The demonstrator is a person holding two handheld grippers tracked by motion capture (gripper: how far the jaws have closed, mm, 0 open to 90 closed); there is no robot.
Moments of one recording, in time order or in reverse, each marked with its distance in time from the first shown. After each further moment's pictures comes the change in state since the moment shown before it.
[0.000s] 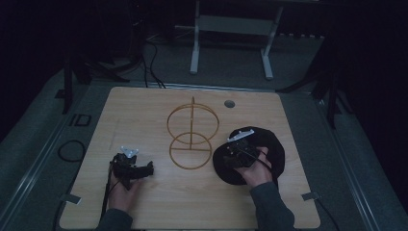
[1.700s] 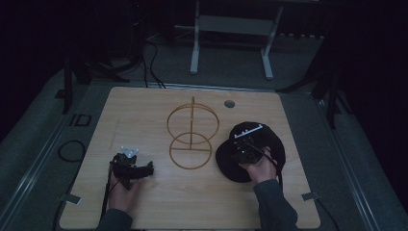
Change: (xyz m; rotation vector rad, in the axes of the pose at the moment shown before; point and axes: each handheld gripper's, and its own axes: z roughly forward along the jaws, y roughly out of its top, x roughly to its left) left arm 0.000 0.000 0.000 0.000 0.000 0.000; right arm -0.026 -0.002 0.004 0.082 0.135 0.129
